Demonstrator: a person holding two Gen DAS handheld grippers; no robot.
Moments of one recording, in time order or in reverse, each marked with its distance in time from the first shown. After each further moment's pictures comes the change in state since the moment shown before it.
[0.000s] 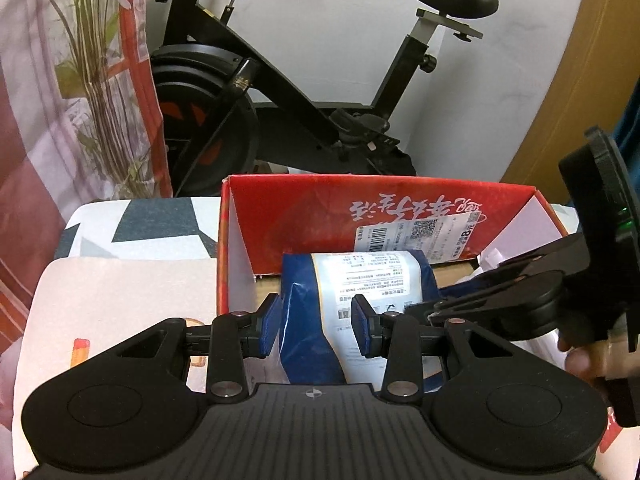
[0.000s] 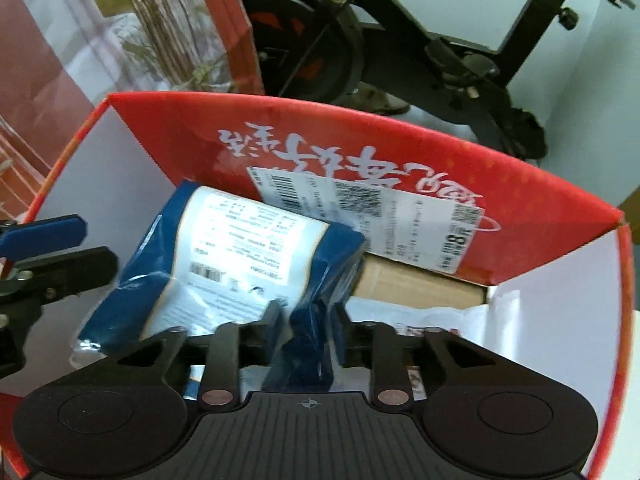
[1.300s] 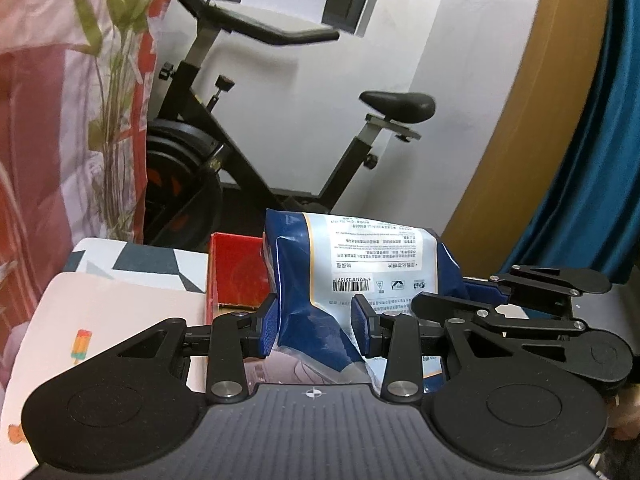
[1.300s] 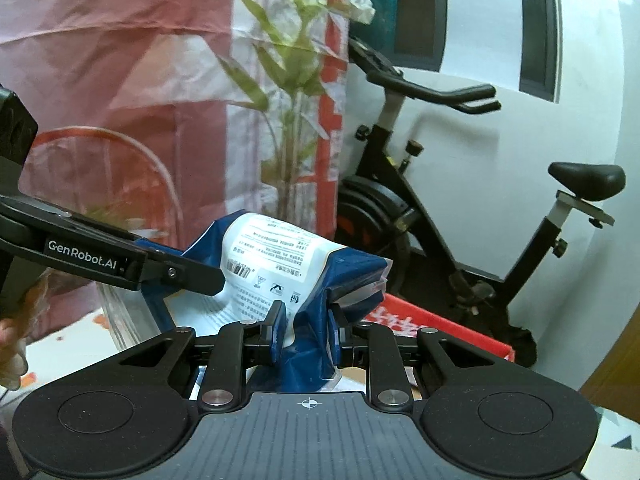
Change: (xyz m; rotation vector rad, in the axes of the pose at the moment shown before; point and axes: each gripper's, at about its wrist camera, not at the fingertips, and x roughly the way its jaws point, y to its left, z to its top) left arm -0.129 -0.009 -0.059 -0.071 -0.303 -0.156; right arm -0.190 0.049 -0.113 -0.323 -0.635 0.064
